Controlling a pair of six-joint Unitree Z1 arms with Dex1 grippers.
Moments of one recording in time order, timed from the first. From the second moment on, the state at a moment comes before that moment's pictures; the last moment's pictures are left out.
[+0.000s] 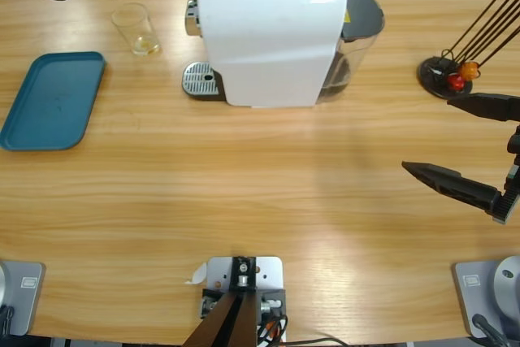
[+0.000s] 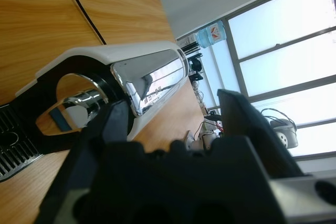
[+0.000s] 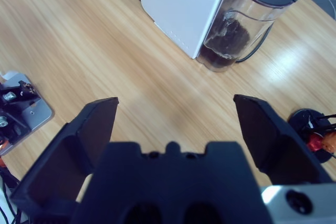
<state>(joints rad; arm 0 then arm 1) -0.37 1.70 -0.87 -0.54 -0.84 -0.88 1.15 0.95 -0.64 0.39 -0.31 0.13</state>
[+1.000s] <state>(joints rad) -0.40 1.28 -0.91 0.02 -0.71 -0.41 1.15 0.98 -0.64 0.39 -0.35 0.13</state>
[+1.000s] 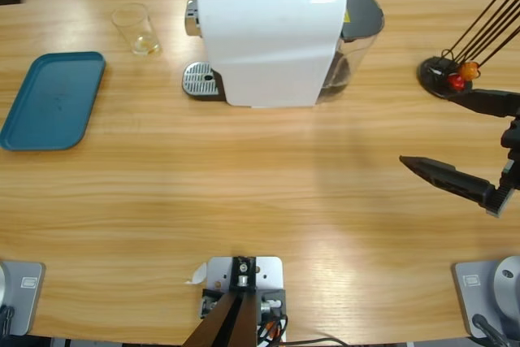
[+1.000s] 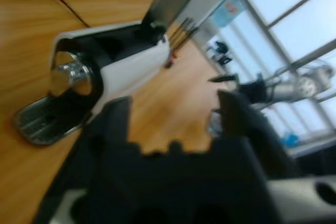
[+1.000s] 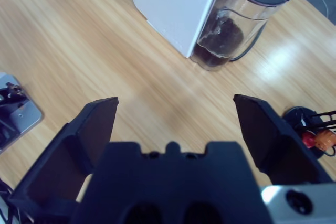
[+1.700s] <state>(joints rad) -0.65 1.08 -0.92 0.64 0.03 -0.14 0.73 1.12 -0.75 0.45 -0.37 0.20</state>
